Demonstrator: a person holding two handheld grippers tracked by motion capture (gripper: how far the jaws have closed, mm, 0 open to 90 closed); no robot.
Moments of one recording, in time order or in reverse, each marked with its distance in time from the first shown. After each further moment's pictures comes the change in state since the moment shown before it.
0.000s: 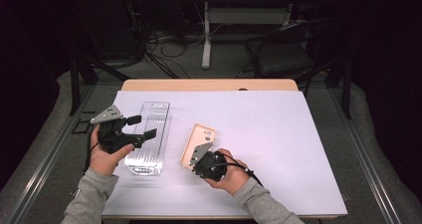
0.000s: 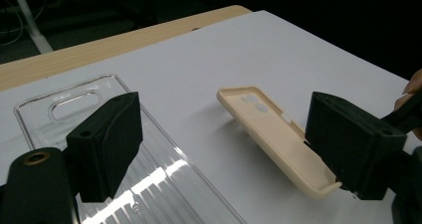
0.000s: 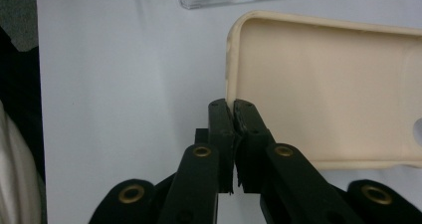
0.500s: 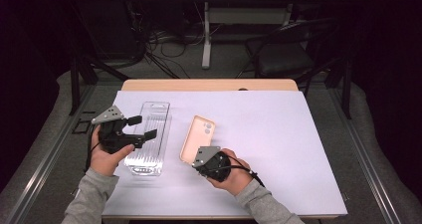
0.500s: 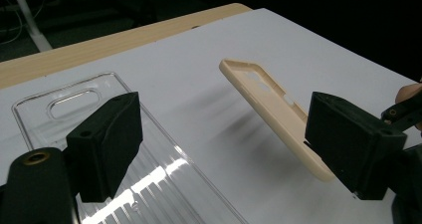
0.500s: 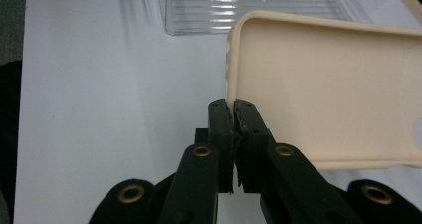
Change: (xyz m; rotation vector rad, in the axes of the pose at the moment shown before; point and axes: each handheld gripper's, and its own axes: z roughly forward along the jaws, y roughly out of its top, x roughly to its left) left arm 0.000 -0.001 0.002 0.007 -0.003 0.001; right arm 0.003 -0.007 -0.010 -0.119 -0.087 -0.056
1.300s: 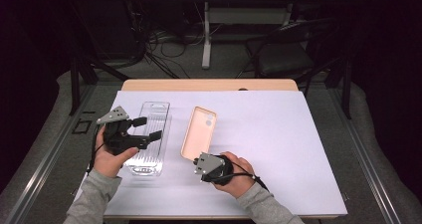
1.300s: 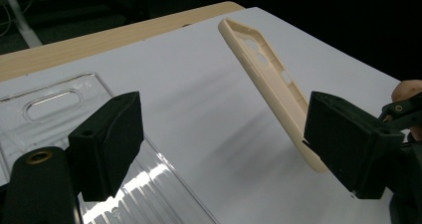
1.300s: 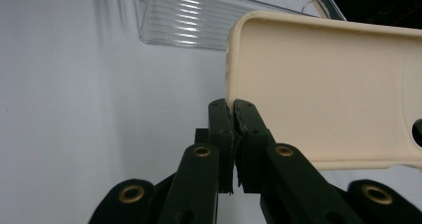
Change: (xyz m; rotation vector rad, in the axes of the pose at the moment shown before) left arm -0.014 0.004 0.007 0.012 -0.018 -0.011; right arm 0.012 -0.004 -0.010 -0.079 -0.164 -0.139
